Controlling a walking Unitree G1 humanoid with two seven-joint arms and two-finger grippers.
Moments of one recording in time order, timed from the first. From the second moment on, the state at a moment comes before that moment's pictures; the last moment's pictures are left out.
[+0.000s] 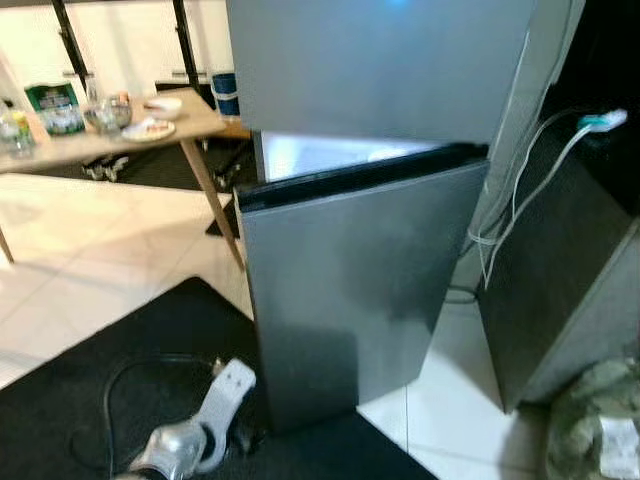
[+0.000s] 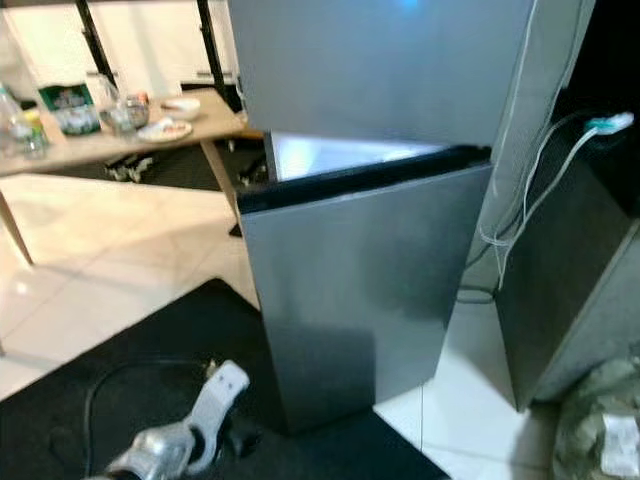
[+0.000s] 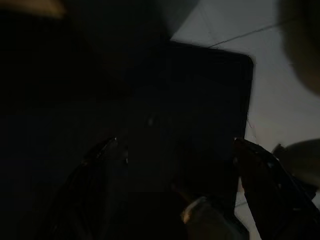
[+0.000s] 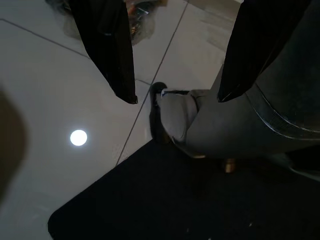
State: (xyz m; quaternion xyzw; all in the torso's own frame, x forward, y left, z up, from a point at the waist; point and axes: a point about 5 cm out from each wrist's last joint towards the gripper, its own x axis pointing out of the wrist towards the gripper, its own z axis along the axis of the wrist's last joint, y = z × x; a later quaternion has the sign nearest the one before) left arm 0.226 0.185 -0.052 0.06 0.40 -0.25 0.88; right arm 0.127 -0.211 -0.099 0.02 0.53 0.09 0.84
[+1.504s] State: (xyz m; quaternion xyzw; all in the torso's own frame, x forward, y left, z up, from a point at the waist) left arm 0.138 0.189 -0.100 0.01 0.52 -0.12 0.84; right arm 0.176 -0.220 -0.071 0.13 0.38 0.09 0.91
